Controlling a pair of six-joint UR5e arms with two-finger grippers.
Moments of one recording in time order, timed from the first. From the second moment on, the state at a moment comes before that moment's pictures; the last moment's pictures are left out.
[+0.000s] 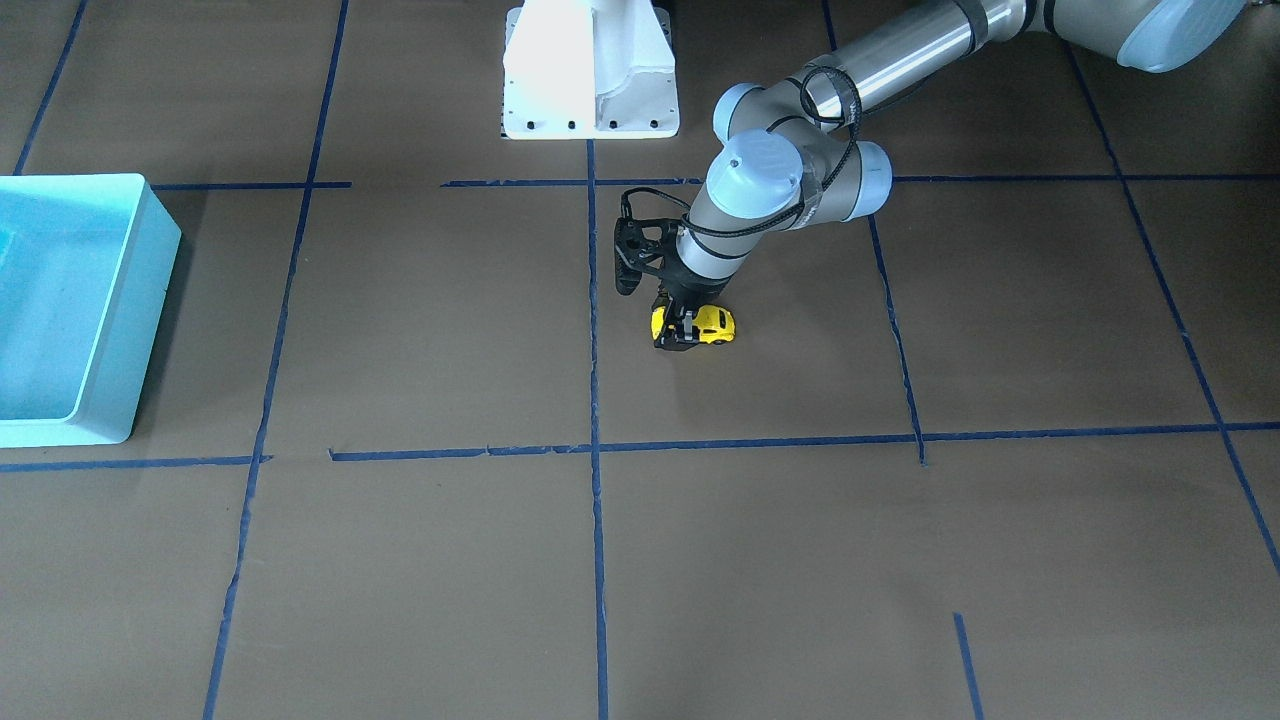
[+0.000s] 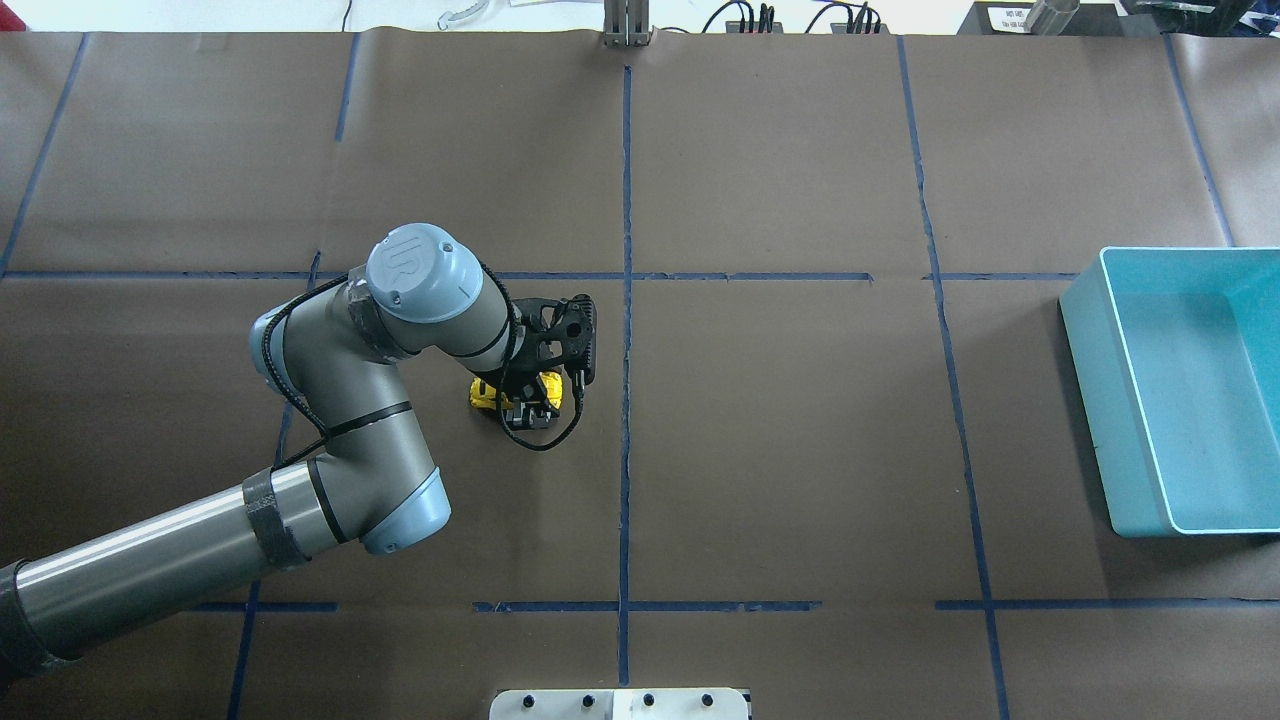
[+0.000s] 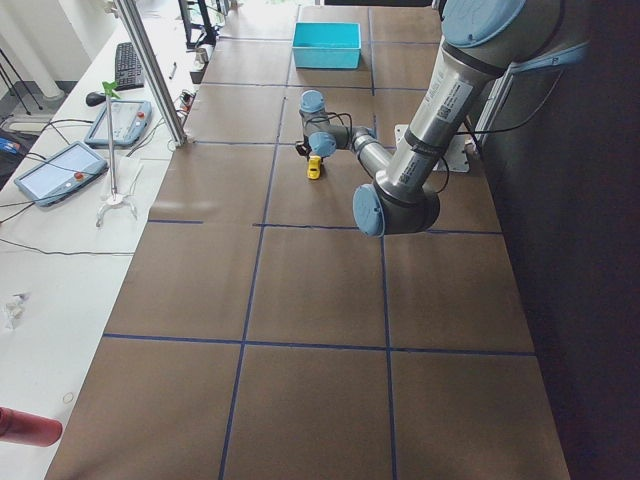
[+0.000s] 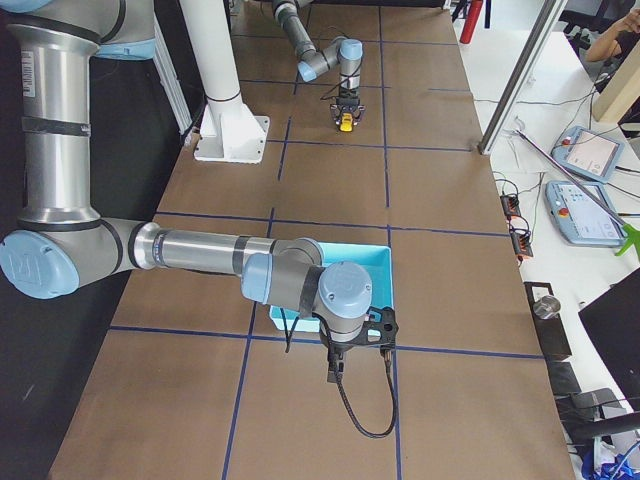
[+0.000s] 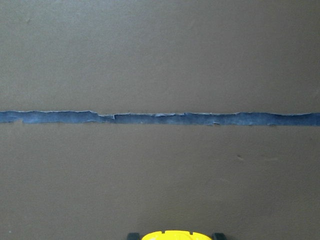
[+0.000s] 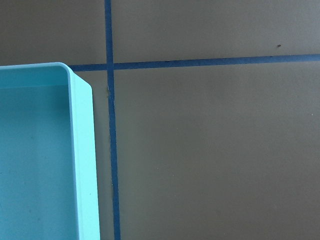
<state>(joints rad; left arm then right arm) -0.54 -2.22 -1.44 -2.01 -2.01 0.31 1.72 -1.65 1.63 -1.71 2.34 -0.16</state>
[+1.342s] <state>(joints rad) -0.54 -2.23 -1.44 -1.96 -2.00 0.30 1.72 -1.65 1.64 -1.71 2.35 -0.16</state>
